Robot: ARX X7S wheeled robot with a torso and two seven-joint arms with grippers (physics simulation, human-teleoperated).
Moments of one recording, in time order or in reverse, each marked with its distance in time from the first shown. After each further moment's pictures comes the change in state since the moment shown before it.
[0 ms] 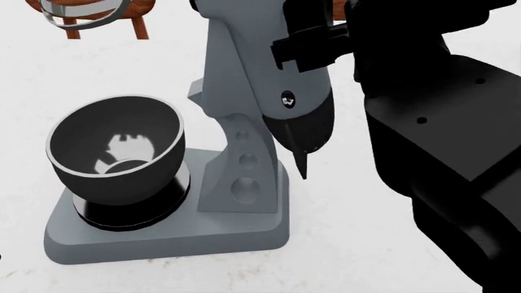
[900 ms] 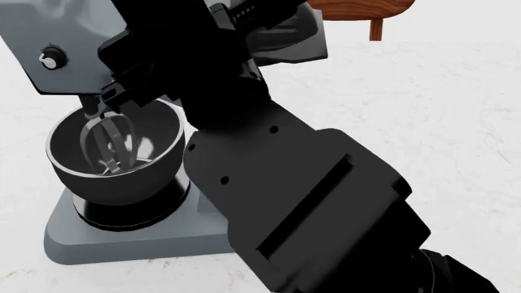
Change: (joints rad) left arm 0.021 -0.045 -0.035 -0.026 -0.082 0.048 -0.055; right arm -0.041 -0.256 -0.256 -0.005 -0.265 -0.223 -0.139
